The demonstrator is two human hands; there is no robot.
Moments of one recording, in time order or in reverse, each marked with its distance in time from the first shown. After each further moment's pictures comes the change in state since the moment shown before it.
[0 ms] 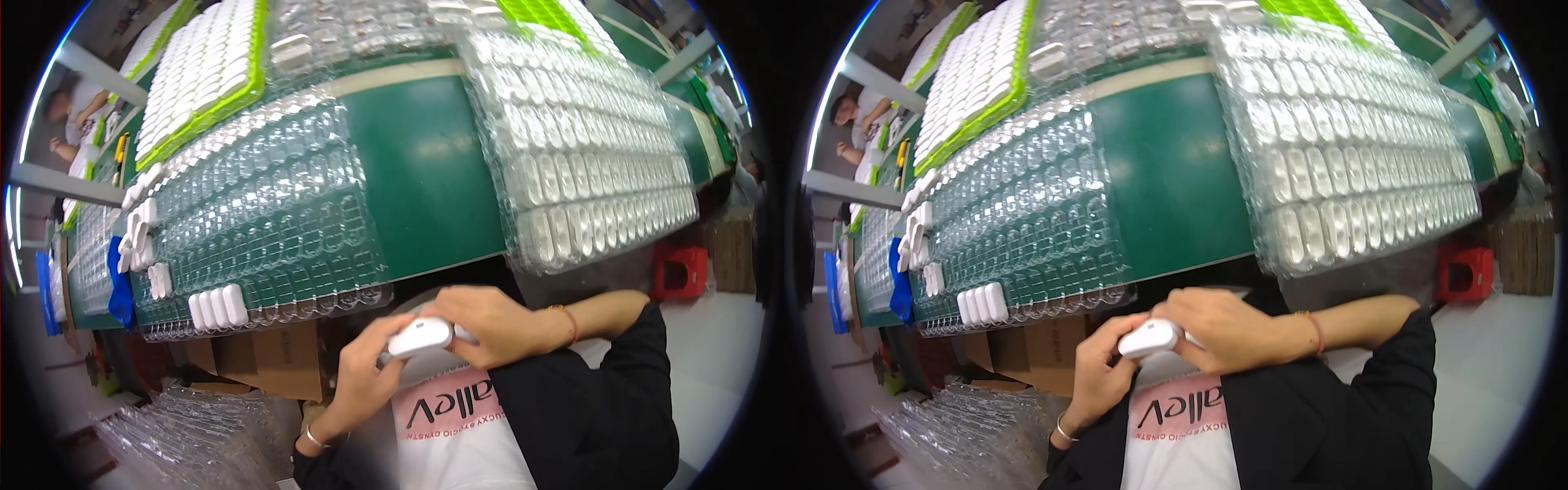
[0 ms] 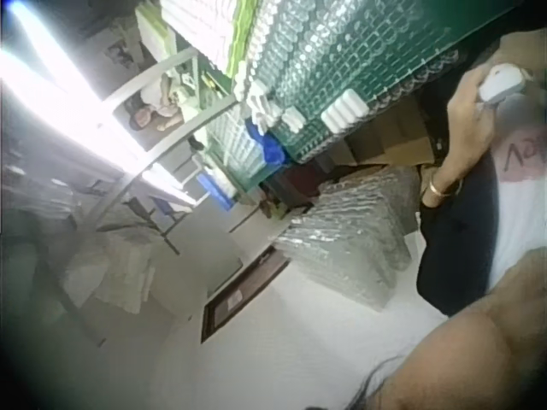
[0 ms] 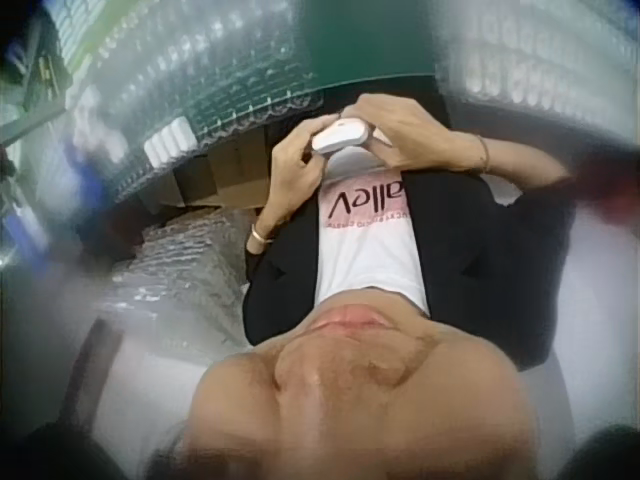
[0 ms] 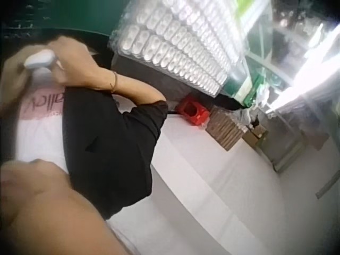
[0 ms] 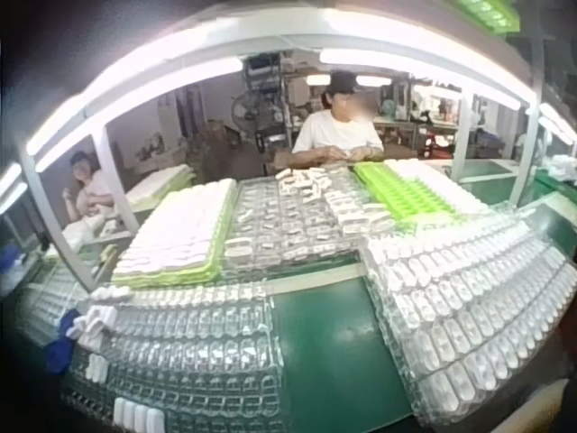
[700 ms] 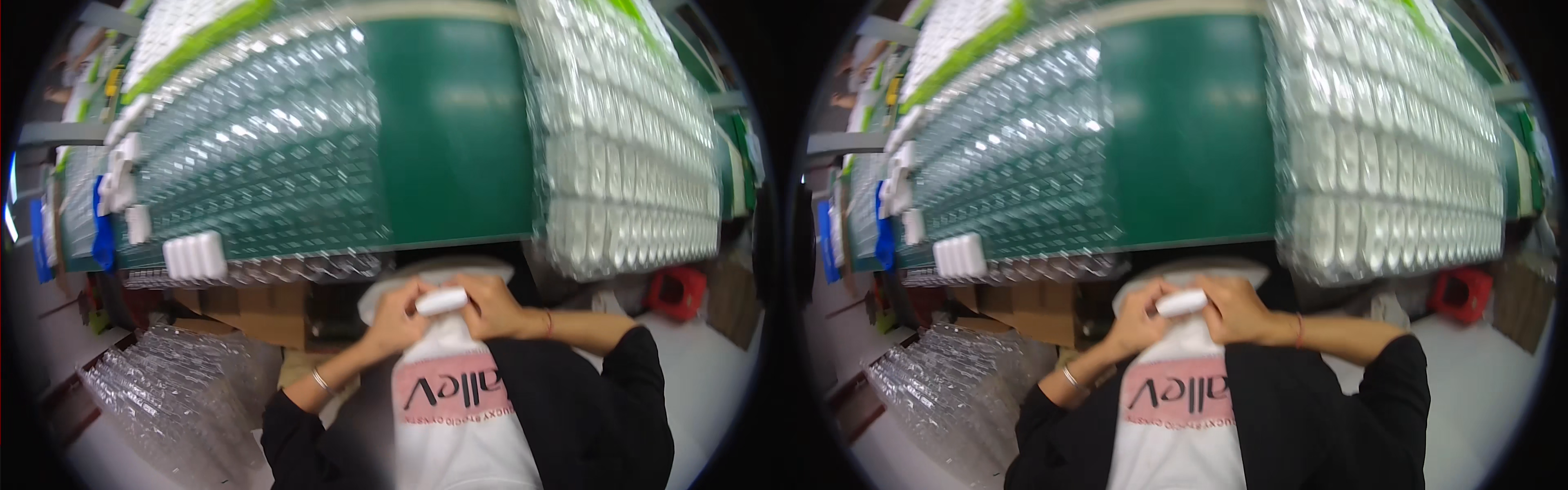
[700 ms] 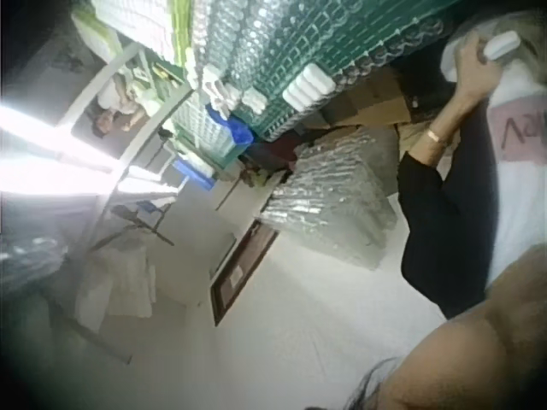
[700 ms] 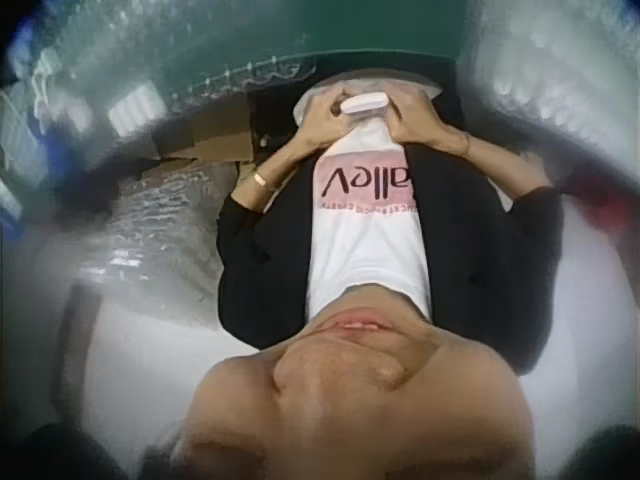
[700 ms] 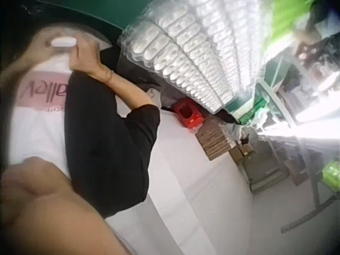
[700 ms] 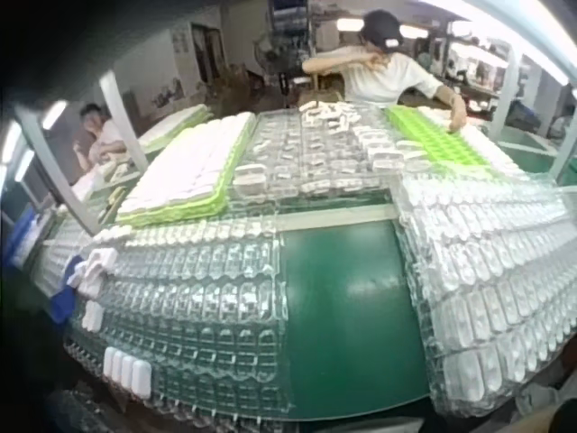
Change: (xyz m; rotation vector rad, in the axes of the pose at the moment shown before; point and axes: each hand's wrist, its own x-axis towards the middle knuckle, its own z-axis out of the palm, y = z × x) left_hand 0.008 -0.103 0.064 -0.295 -0.151 -0.272; right_hand -0.055 0.083 0.062 0.120 0.122 0.240
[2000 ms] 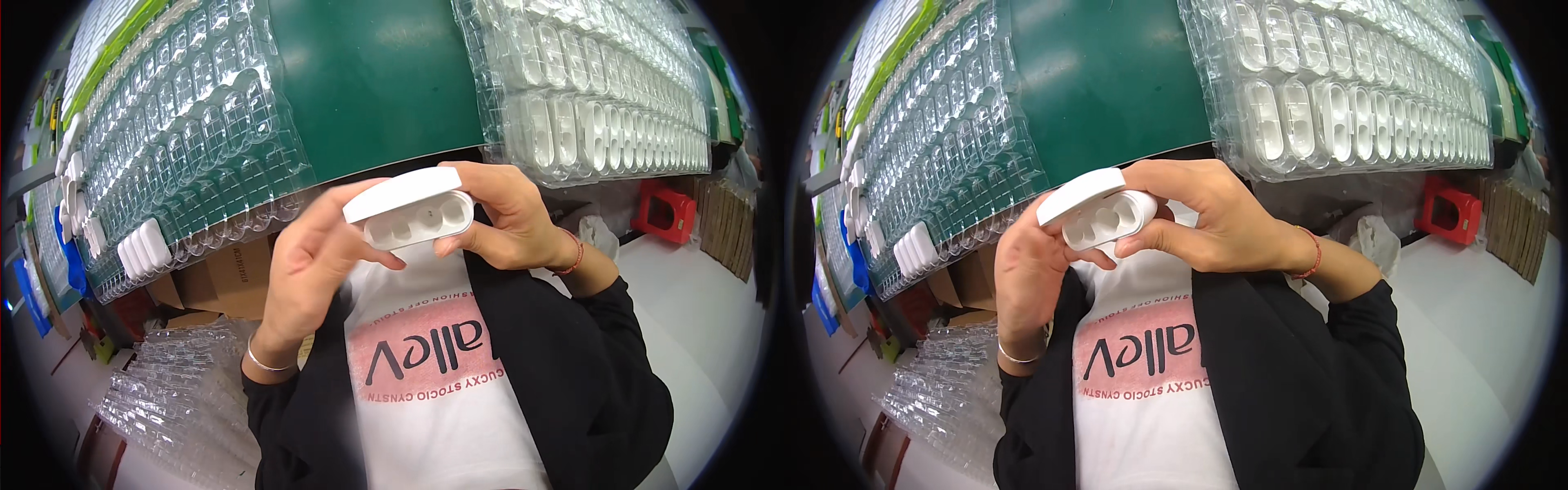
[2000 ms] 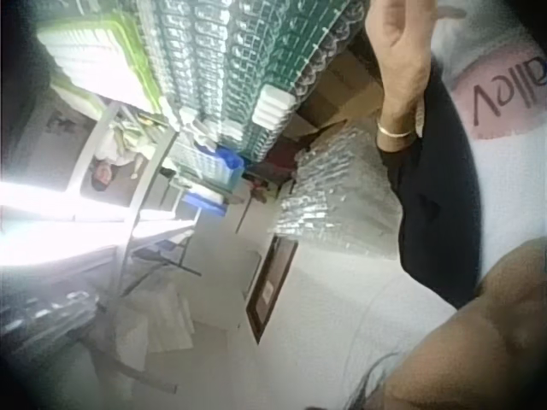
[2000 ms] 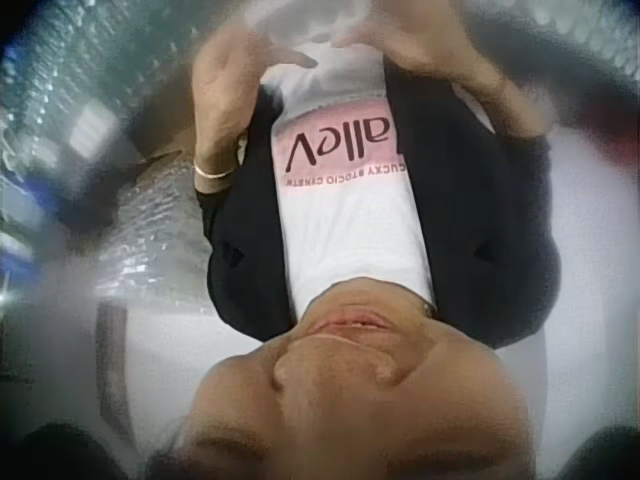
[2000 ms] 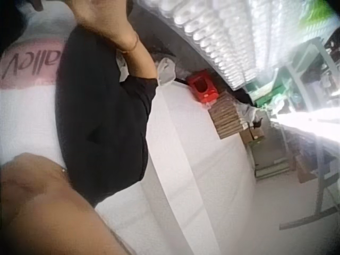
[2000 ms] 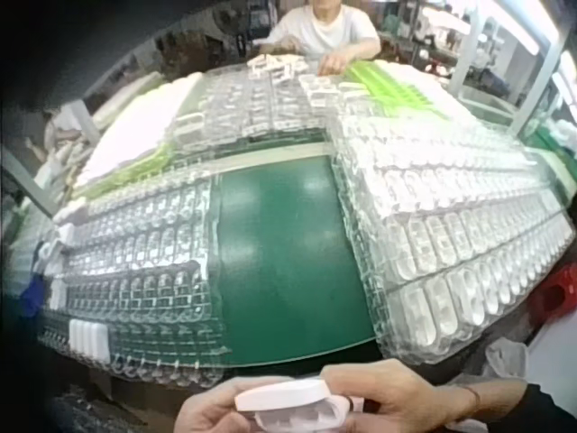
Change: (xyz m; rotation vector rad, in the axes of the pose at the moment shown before) left_hand 0.000 0.122 -0.011 -0.406 -0.102 0.099; right_hand 0.021 -0.058 -0.065 0.255 0.113 -0.170
